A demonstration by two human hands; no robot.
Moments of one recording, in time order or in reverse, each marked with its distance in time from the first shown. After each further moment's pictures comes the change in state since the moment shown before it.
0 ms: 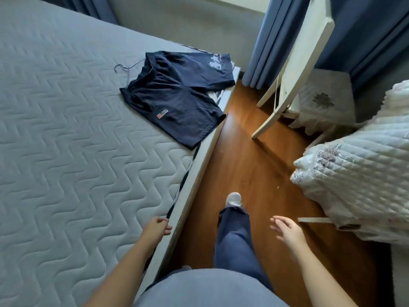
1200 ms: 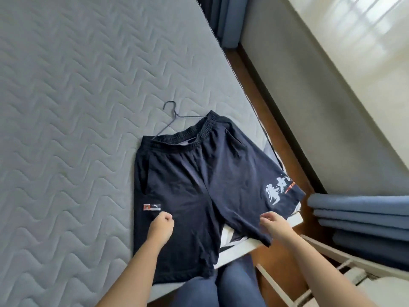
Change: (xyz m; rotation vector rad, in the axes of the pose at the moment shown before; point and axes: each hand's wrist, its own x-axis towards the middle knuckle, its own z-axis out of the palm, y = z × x) left_hand 0.322 0.461 0.027 -0.376 0.389 -0.313; right_hand 0.484 -0.615 0.229 -1.201 -0.574 -0.351
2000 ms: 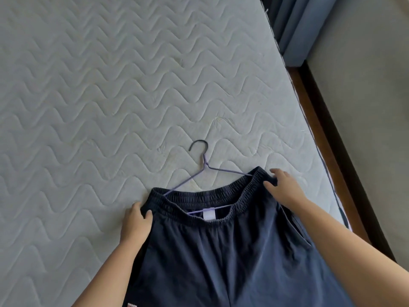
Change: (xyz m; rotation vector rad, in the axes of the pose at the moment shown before) left_hand 0.251 0.101 -0.088 0.055 0.465 0.006; right_hand 0.306 -0.286 -0.029 -0.393 0.112 -0.474
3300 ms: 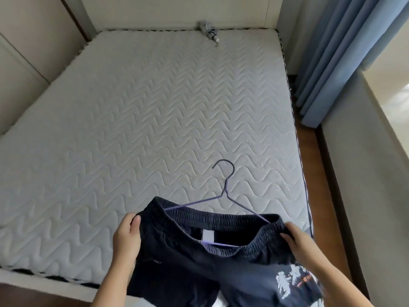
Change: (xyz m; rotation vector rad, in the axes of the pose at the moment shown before) left_hand -0.345 -0.080 -0.160 -0.545 0.429 0.014; right_hand -0.323 0.035 -0.088 0.002 -0.112 -0.368
